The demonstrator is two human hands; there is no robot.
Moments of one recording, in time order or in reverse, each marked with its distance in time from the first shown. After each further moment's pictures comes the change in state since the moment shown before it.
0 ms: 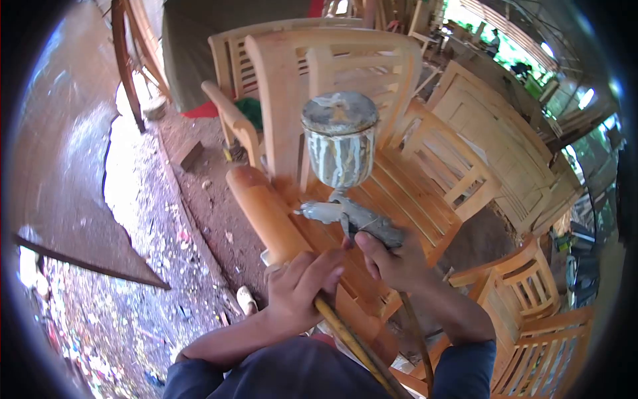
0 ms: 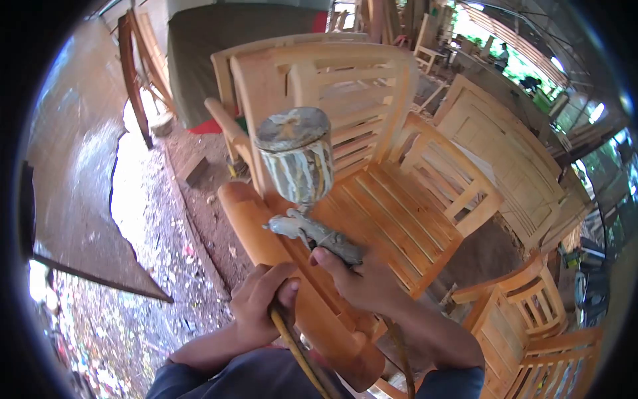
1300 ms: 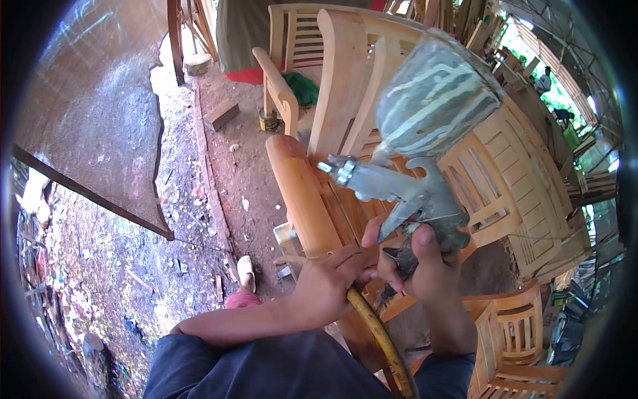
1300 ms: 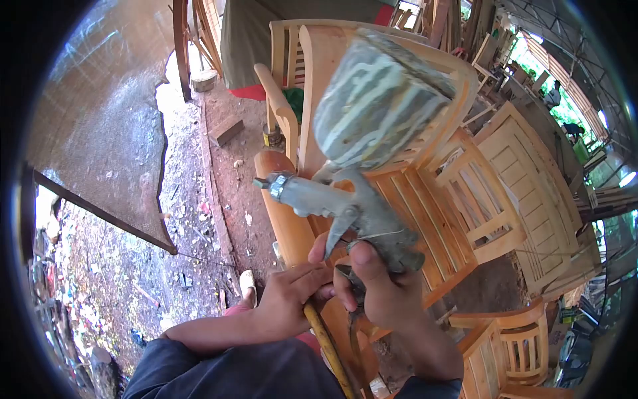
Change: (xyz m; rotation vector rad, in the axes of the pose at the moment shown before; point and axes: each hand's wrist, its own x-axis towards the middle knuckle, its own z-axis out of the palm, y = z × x) left_hand -0.020 0.004 -0.001 -0.160 -0.241 -0.235; right_hand 0.003 -0.032 0.022 0.583 -0.256 -0.173
